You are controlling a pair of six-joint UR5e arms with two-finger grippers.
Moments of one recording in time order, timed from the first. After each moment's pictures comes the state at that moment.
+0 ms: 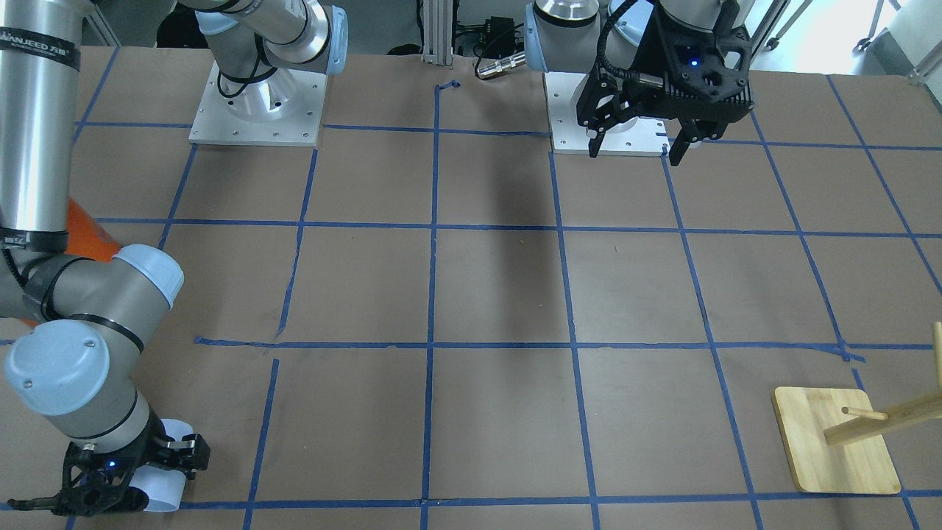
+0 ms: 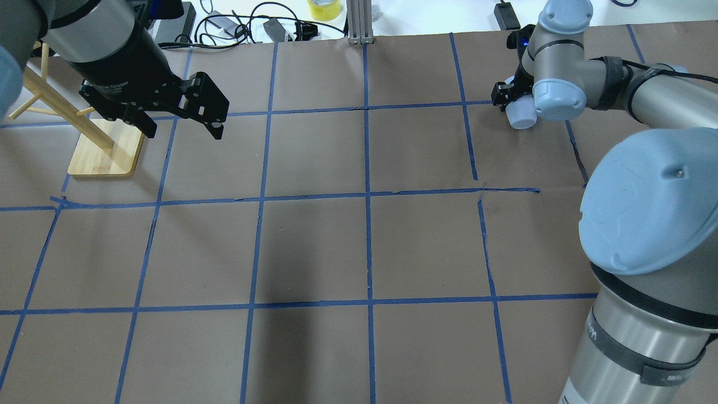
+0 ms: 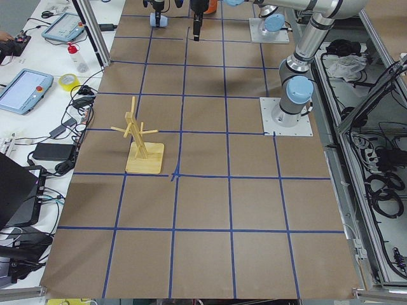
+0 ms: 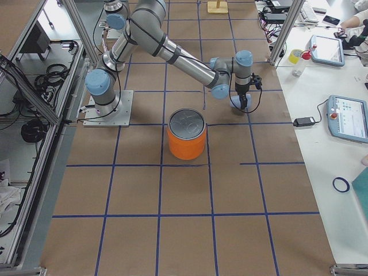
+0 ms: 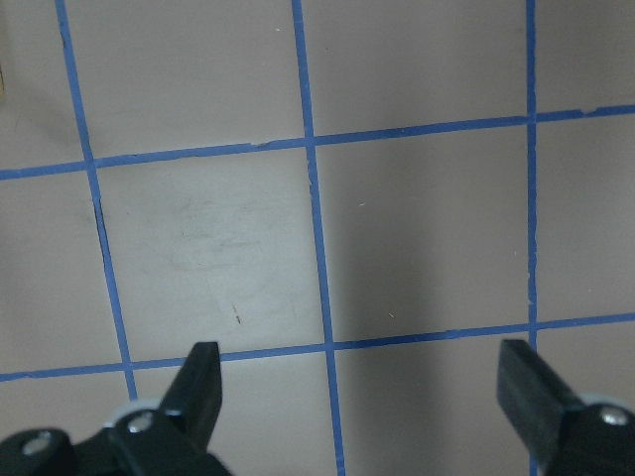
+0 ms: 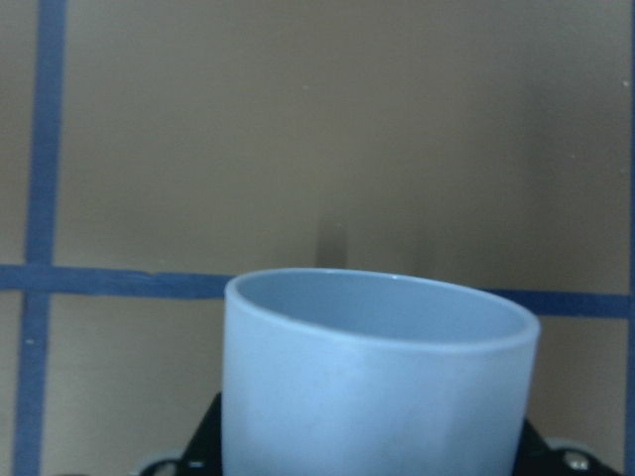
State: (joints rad) left arm -1.60 -1.50 -1.54 -1.62 1.56 0.05; right arm 1.44 -0.90 1.47 -2.36 -1.63 -0.22
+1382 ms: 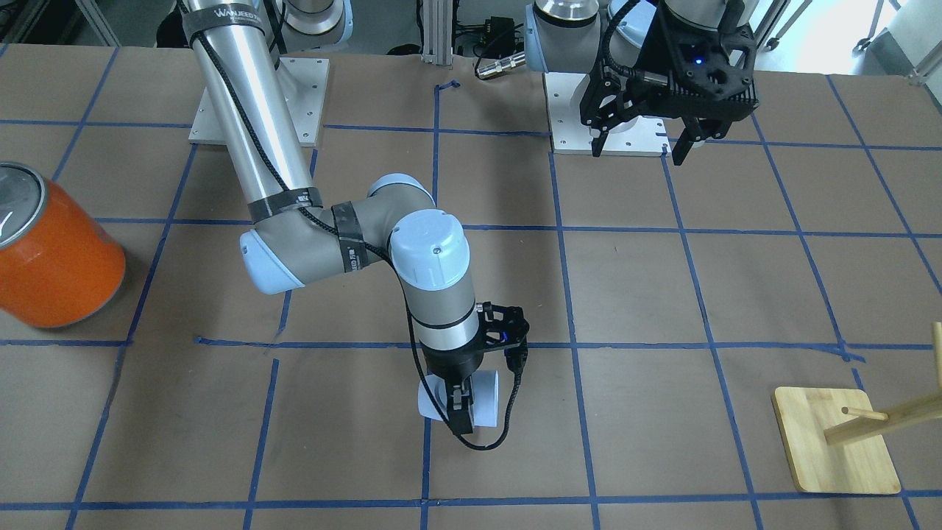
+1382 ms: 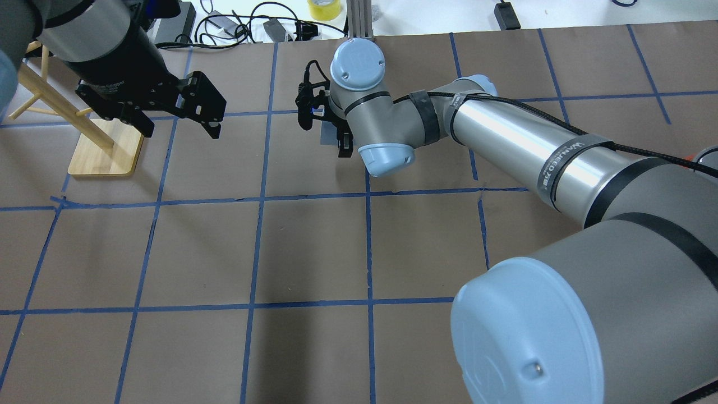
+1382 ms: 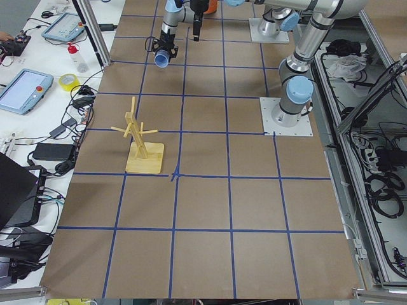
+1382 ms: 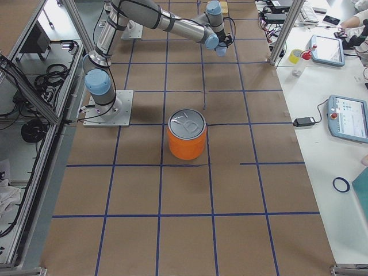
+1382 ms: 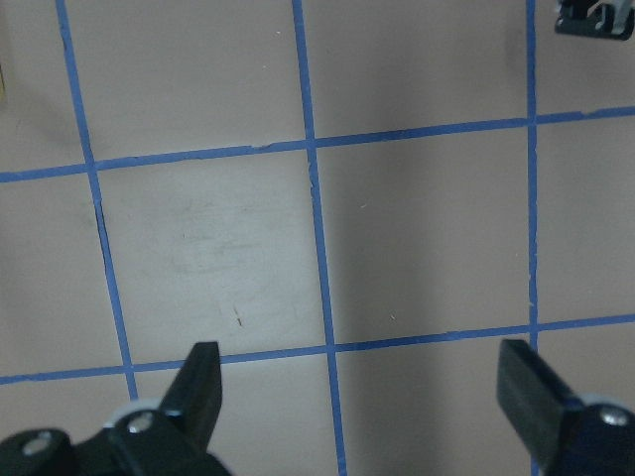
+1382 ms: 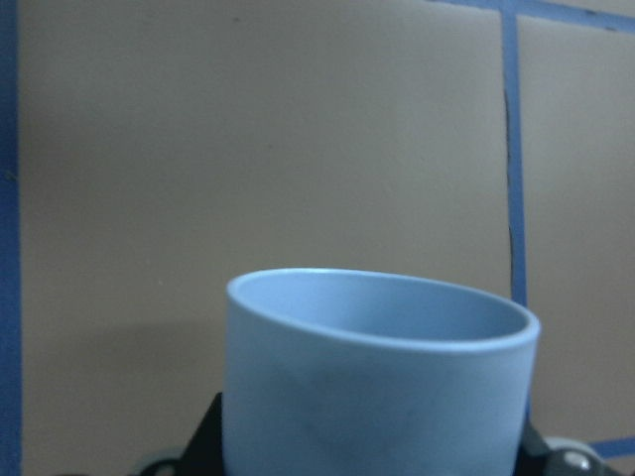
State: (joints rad) left arm -1.59 -1.50 -1.54 -1.62 1.56 0.06; right arm 1.96 -0.90 1.46 -2.47 -1.51 -1.22
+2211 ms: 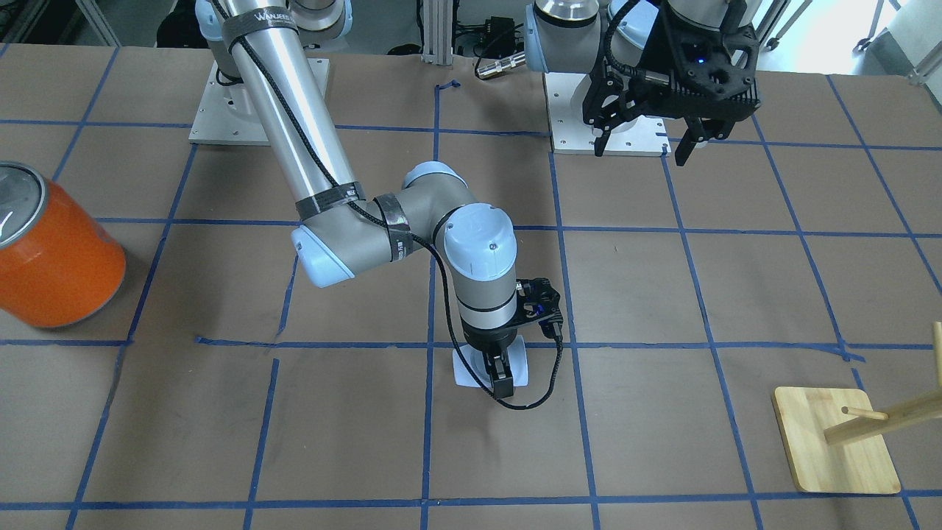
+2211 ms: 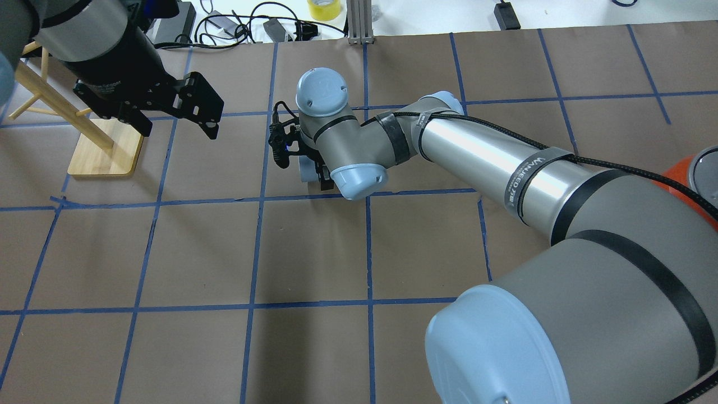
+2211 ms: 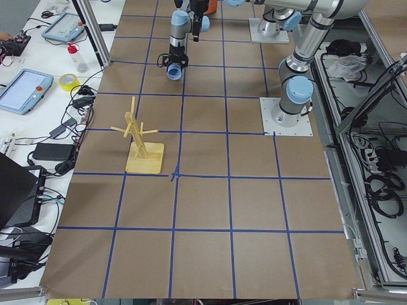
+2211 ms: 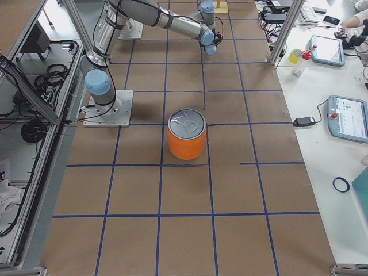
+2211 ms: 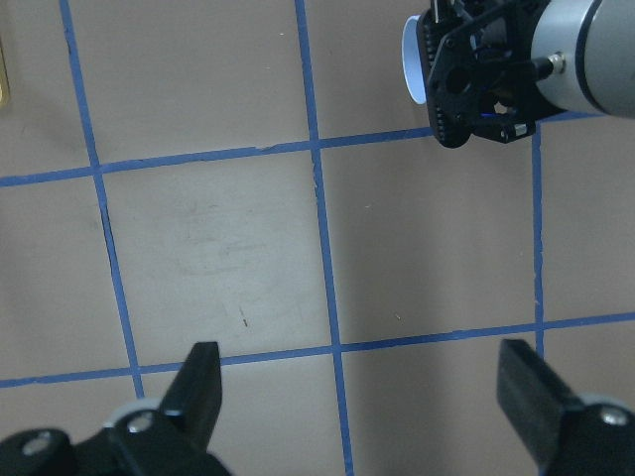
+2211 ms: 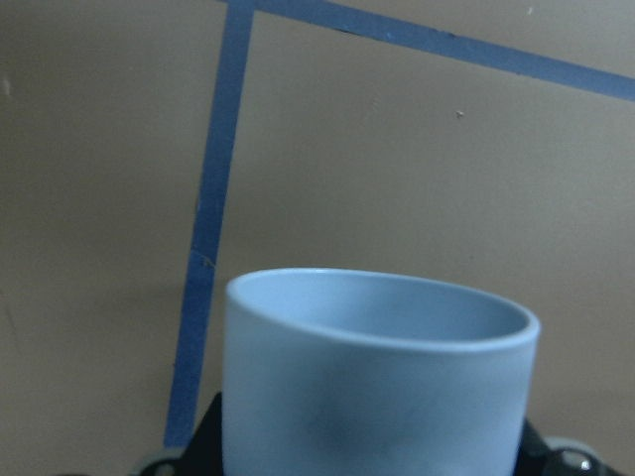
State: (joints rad) left arm -1.58 -1.50 -1.54 -1.62 1.56 0.08; right arm 2.04 -0.88 1.46 -2.36 -1.51 -1.27
